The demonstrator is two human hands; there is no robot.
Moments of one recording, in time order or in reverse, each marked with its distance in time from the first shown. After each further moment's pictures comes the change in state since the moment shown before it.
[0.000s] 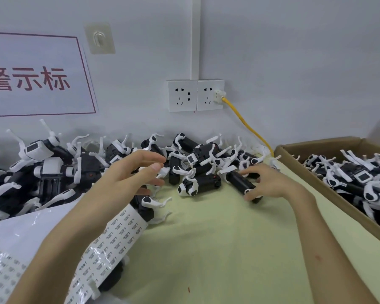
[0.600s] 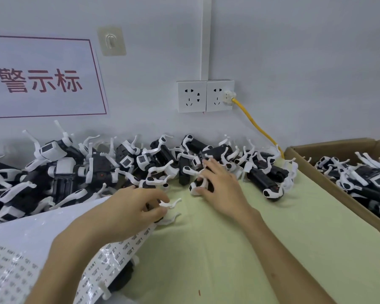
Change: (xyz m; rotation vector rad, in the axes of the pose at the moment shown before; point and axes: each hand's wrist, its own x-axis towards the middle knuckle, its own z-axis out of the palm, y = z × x) left_hand 0.007 -0.029 -0.015 0.863 -0.333 -0.029; right_hand 0.026 -0.070 0.110 -0.120 0.356 -0.501
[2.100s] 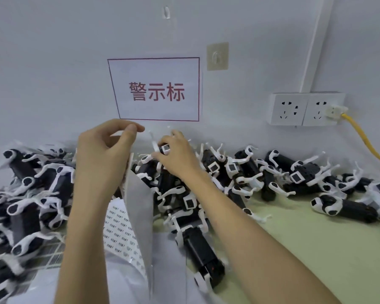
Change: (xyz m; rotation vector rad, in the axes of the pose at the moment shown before) left_hand -0.100 -0.086 -0.093 -0.542 1.205 -0.119; right_hand 0.130 -0.292 0.063 0.395 -0.047 -0.257
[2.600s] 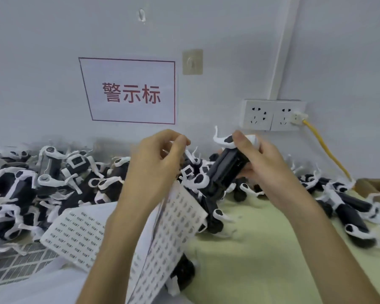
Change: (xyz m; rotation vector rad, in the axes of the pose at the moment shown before) left_hand -0.028 0.036 0.082 -0.021 -0.331 -0.015; right_hand -0.130 0.034 -0.186 0.693 0.155 0.304
